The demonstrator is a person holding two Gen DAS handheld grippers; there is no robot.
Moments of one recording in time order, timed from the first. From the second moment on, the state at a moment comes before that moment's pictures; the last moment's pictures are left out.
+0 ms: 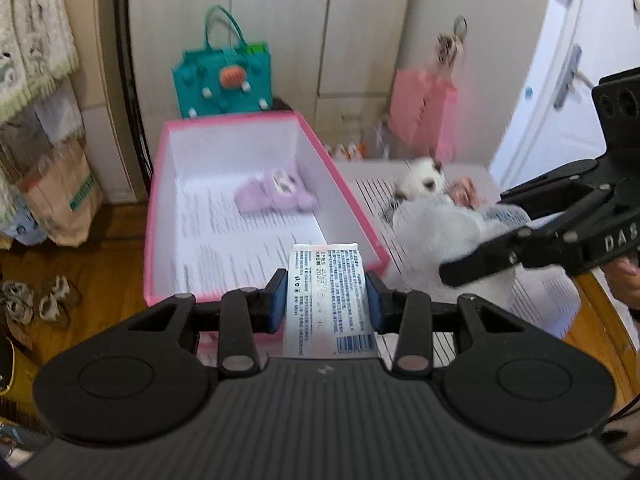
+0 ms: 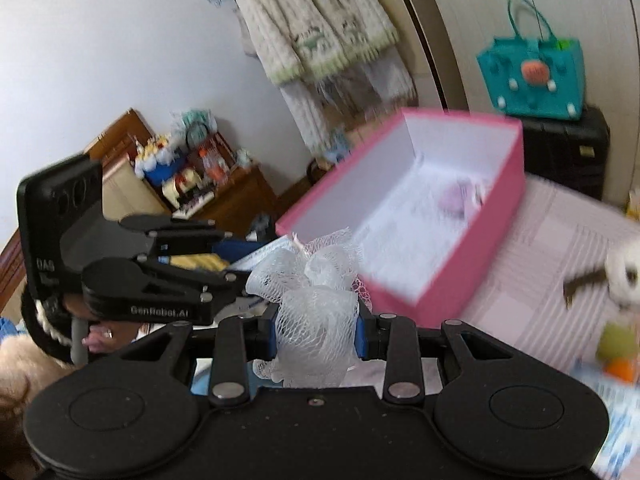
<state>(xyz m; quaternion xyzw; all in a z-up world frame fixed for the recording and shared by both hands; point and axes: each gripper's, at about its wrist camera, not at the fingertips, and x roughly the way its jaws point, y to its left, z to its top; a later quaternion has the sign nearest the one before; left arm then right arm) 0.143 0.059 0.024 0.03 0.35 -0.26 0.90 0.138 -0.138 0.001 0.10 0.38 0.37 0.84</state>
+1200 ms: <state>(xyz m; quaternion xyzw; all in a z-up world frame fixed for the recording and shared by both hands) 0.394 0.024 -0.042 0.11 0.40 -0.14 0.90 0.410 -0.096 -0.038 0.08 0.41 0.29 0.86</state>
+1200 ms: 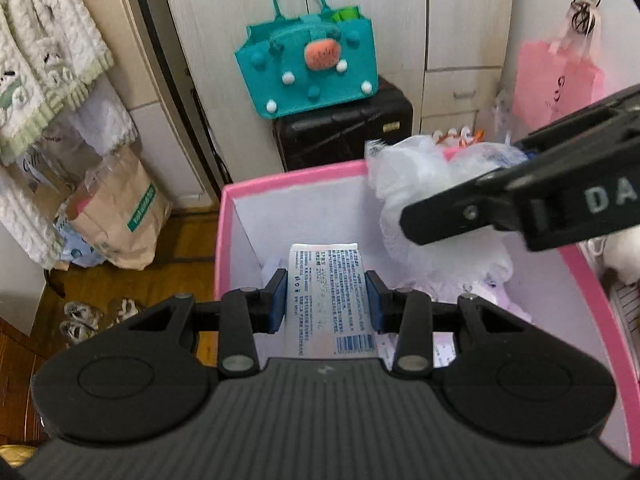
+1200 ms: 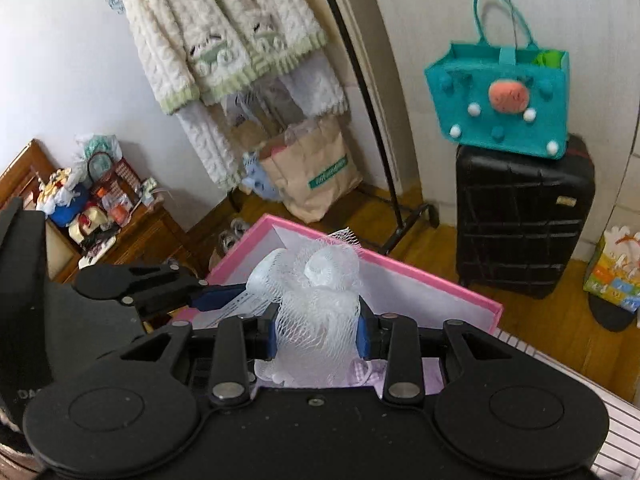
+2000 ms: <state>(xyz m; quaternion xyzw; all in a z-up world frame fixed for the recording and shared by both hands) 0.335 0.064 -0.025 0.06 0.36 -0.16 0.92 0.391 -0.103 -0.043 0.09 0.41 0.28 0.86</state>
